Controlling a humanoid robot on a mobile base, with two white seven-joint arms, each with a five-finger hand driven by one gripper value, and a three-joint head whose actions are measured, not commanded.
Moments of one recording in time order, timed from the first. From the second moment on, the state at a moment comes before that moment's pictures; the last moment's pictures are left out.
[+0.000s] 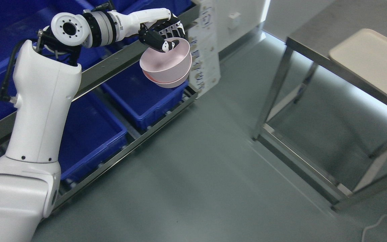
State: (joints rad) left arm -1.10 0.17 -0.23 -1.26 -0.43 0.16 -1.00; right arm 0.00 0.00 0.00 0.00 0.00 0.04 0.01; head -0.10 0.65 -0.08
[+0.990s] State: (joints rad) left arm -1.15 0.15 -0.17 -1.36 -0.43 0.20 -1.07; right arm 0.00 0.00 0.00 0.00 0.00 0.03 0.01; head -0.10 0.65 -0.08
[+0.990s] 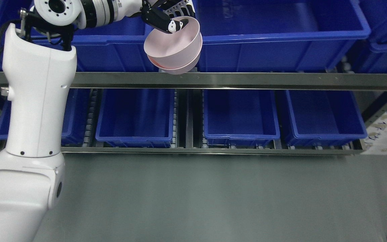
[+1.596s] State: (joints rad) left arm -1.18 0.18 -0.14 -1.35 -0.44 0.17 -1.05; right arm 0.00 0.00 0.00 0.00 0.00 0.03 0.01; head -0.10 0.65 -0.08
